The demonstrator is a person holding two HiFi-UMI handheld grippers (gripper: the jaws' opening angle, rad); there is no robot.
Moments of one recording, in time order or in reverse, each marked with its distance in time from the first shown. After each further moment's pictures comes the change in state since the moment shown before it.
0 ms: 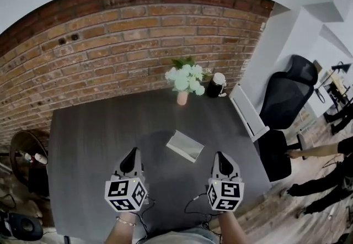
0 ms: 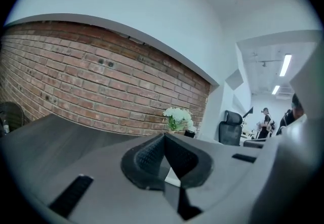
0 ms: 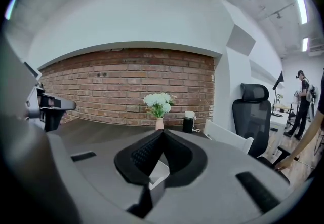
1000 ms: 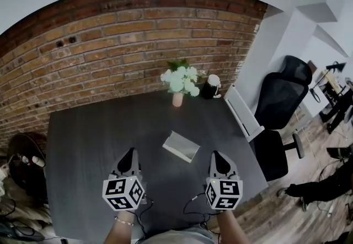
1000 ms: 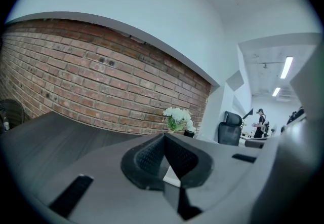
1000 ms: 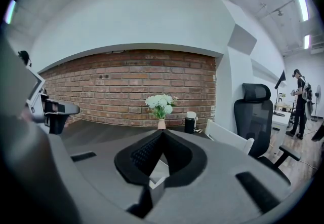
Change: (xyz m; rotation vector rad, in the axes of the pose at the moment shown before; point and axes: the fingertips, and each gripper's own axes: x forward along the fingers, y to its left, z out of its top) left arm -0.001 0.000 0.002 -0.024 0.009 0.005; right arm -0.006 0.003 0.013 0.003 0.001 0.028
